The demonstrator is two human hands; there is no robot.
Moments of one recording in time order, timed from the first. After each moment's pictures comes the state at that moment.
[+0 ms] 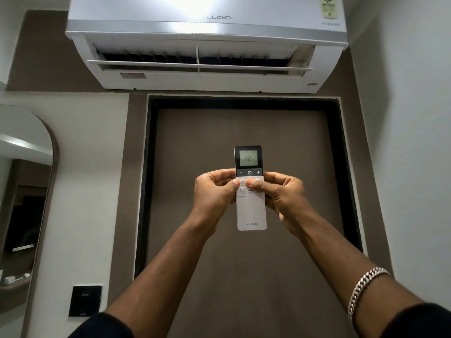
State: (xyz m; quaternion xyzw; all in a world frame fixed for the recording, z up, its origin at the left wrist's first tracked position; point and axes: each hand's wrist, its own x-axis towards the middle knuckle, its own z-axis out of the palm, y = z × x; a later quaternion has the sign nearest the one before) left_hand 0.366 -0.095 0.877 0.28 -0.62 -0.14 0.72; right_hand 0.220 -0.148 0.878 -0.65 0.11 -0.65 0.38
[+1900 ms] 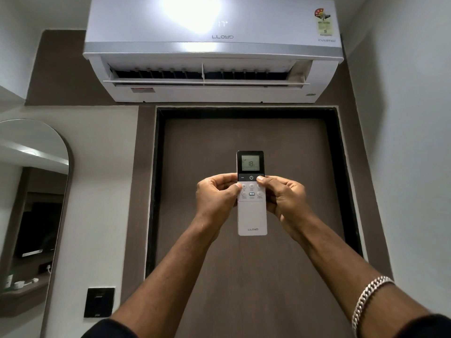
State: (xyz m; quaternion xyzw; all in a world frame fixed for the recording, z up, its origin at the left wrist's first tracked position) left_hand 0.365 -0.051 0.881 0.27 -0.62 -0.12 0.73; right_hand 0.225 -0.099 0.882 -0.61 0.12 -0.67 0.41
